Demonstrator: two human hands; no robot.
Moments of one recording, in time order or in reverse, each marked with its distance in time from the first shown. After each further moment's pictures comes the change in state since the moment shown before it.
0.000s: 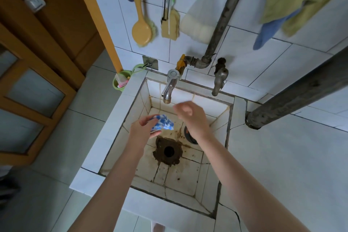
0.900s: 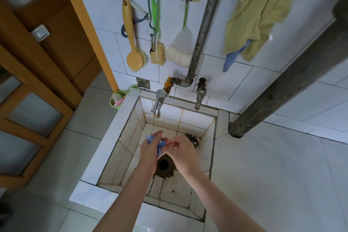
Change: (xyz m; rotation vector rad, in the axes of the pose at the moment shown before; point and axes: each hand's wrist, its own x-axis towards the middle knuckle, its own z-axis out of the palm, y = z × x) left_hand -0.036 -0.018 0.039 -0.133 -0.041 -0.032; right_hand -0.064 0.012 0.006 -0.141 0.104 0.050
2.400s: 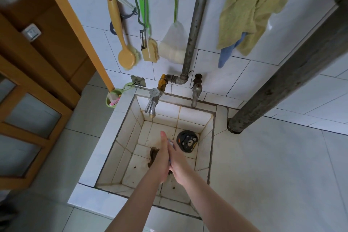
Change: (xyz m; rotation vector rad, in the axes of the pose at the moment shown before) left_hand -0.024 -0.020 0.042 0.256 -0.168 -0.176; right_hand 0.010 0.027 0.025 0.775 -0.219 0.518
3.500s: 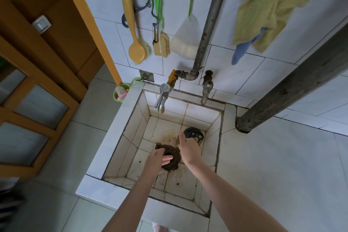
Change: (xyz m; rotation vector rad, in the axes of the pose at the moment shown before) left_hand 0.009 -0.021 -0.057 0.166 0.156 -0.100; right_hand 0.030 -0.004 -0.017 -0.806 0.234 -0.301
